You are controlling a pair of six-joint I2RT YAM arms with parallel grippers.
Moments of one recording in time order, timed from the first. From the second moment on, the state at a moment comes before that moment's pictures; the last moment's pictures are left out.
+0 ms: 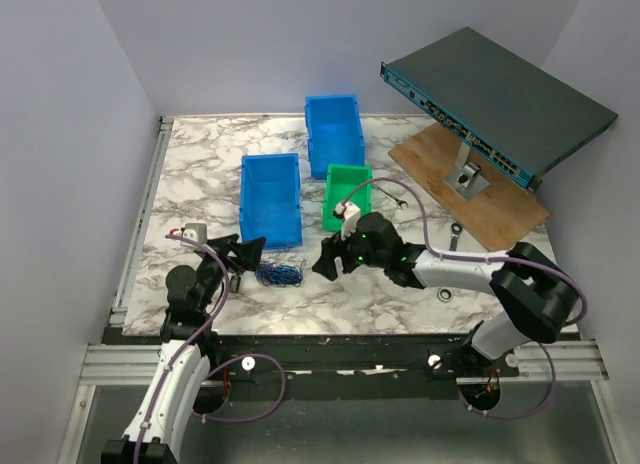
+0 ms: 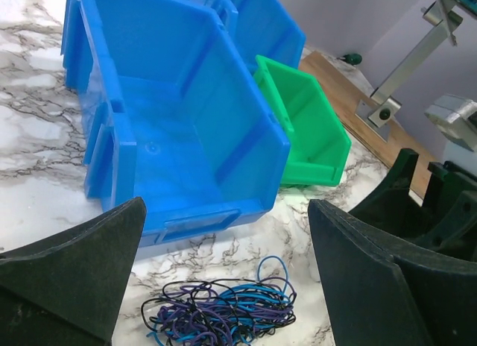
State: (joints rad) left arm -0.07 0.40 0.04 0.39 0.34 -0.54; right arm 0.83 1.49 0.67 0.32 -0.20 0.31
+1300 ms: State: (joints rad) left arm -0.11 0.63 0.07 0.54 0.46 -0.53; right arm 0.94 1.63 0.61 0.72 -0.09 0.27
